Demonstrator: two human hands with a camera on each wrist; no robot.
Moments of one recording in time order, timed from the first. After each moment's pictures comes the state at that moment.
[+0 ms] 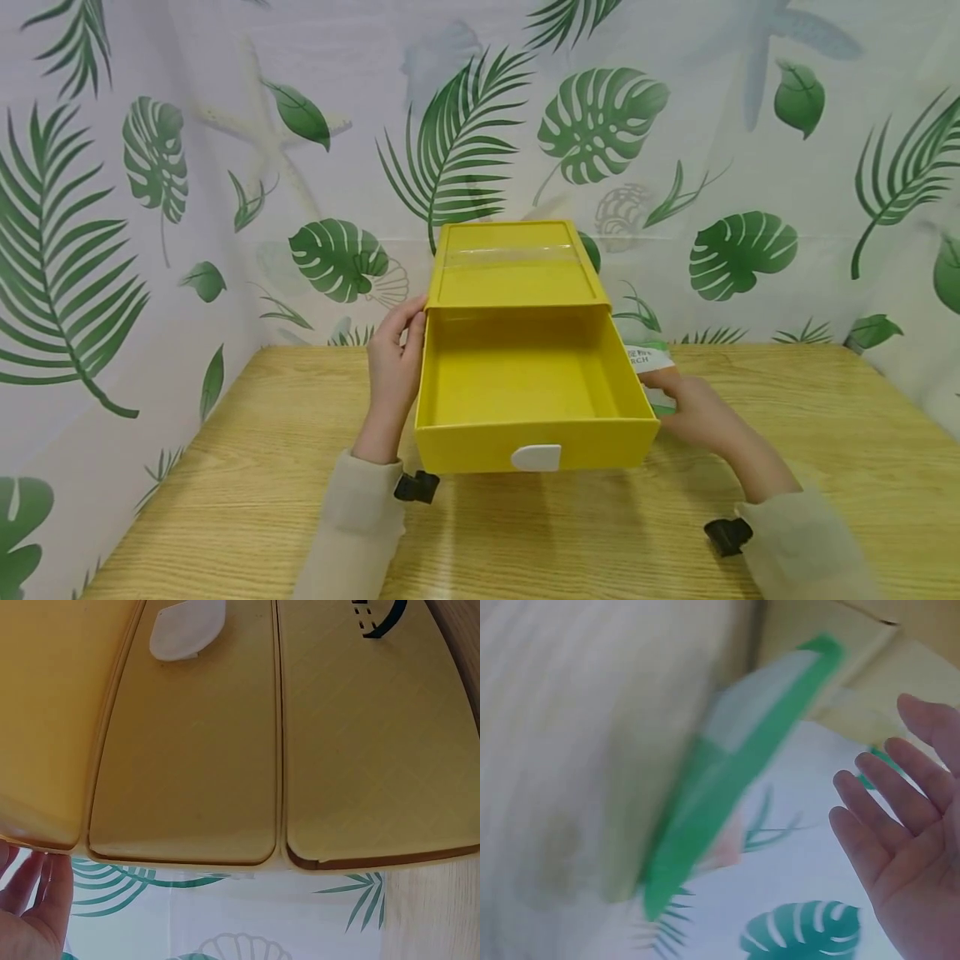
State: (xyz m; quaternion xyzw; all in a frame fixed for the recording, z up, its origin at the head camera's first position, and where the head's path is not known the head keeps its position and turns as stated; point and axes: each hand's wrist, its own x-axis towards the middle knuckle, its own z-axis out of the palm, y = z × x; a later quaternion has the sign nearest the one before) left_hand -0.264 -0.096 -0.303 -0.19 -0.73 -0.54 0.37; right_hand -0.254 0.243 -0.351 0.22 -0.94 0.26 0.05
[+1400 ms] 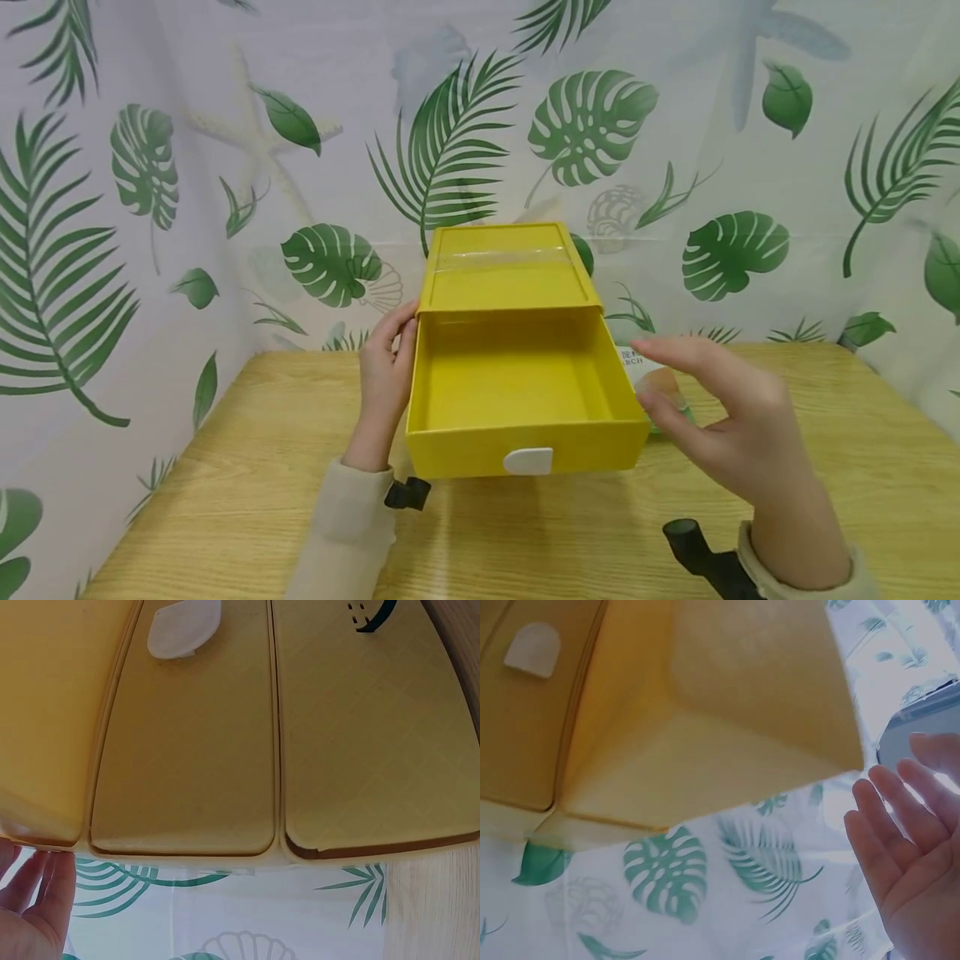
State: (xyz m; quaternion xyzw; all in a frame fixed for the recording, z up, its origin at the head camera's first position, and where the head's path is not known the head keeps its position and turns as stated) left_hand -0.263 -0.097 -0.305 -0.19 -0.74 -0.53 0.37; right_hand -0.148 0.168 -0.232 0.44 -0.69 0.35 0.45
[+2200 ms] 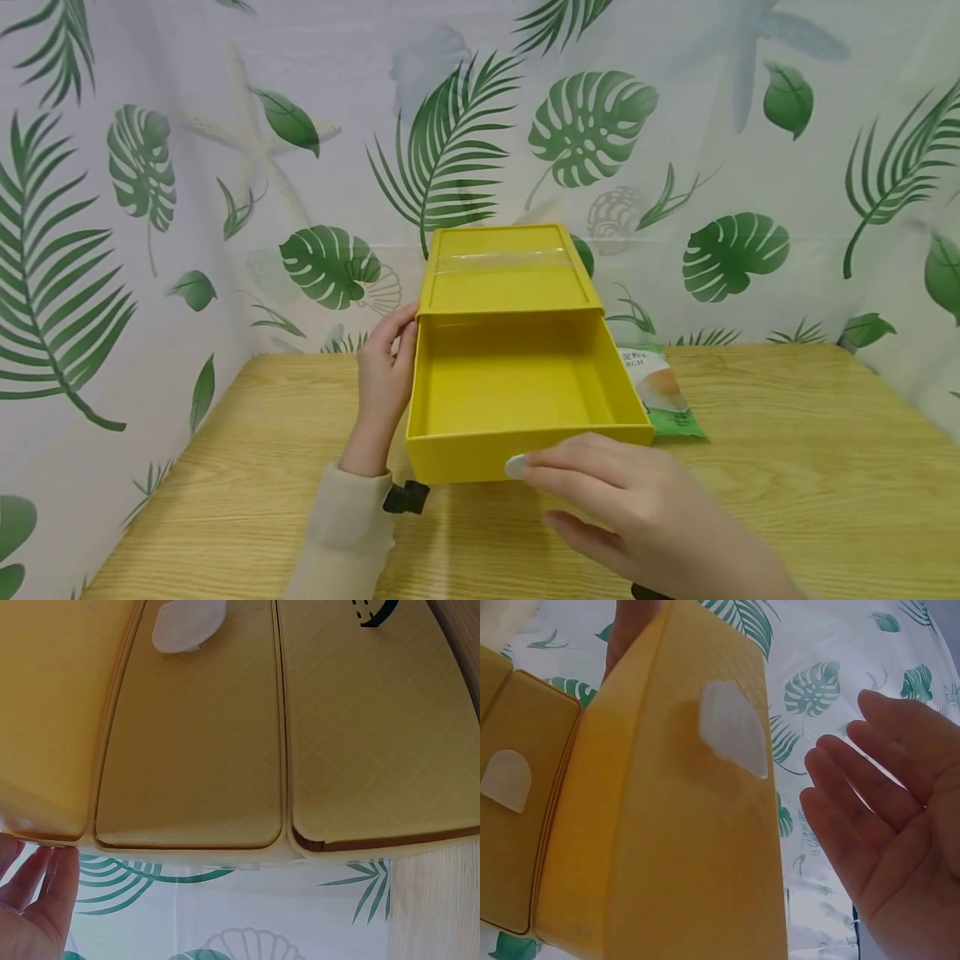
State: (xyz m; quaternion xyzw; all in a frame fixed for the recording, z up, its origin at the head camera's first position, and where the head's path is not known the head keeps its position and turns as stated) left_hand -0.262 -0.098 -0.304 -0.19 -0.75 -0.51 0.37; right_hand -0.109 0.120 -0.235 0.55 -0.75 0.24 0.29
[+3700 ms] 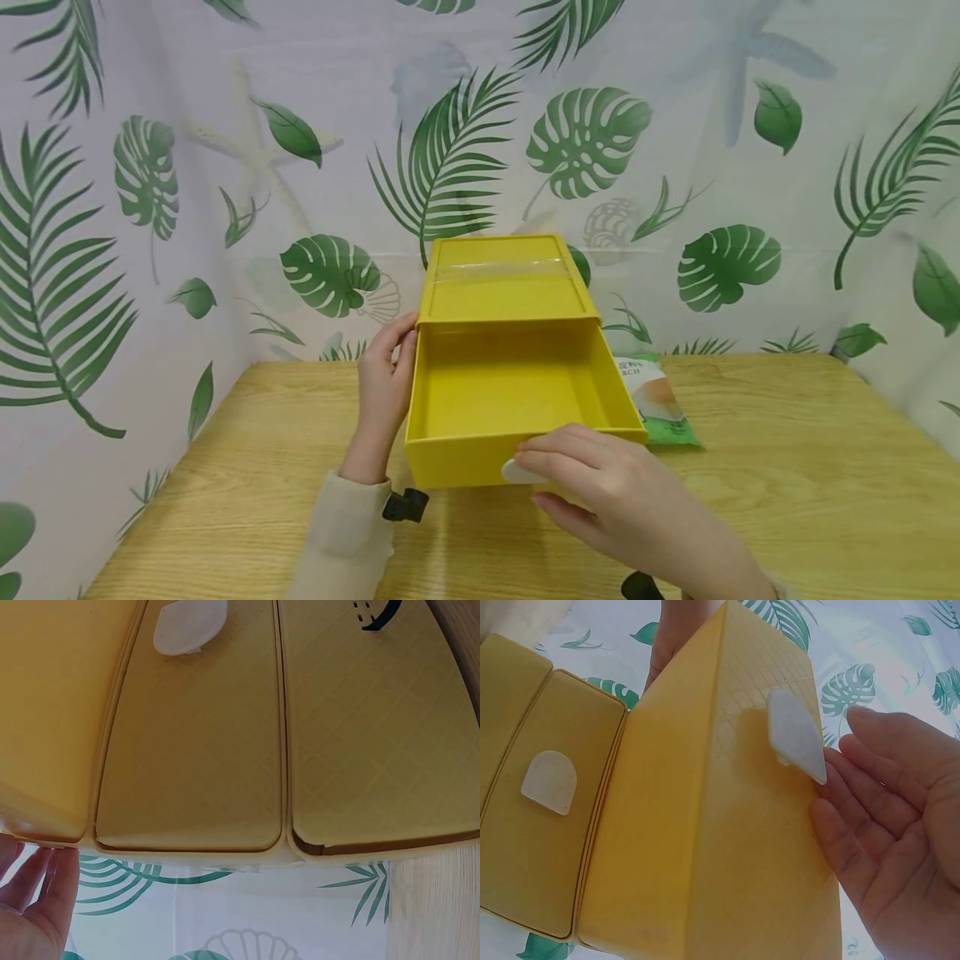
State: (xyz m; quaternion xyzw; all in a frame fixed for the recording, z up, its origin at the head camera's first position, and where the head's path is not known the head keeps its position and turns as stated) left_hand -0.258 -0.096 -0.301 -0.19 -0.75 -0.52 0.36; right_hand -0.129 0.115 -0.251 0.53 -0.75 0.22 0.32
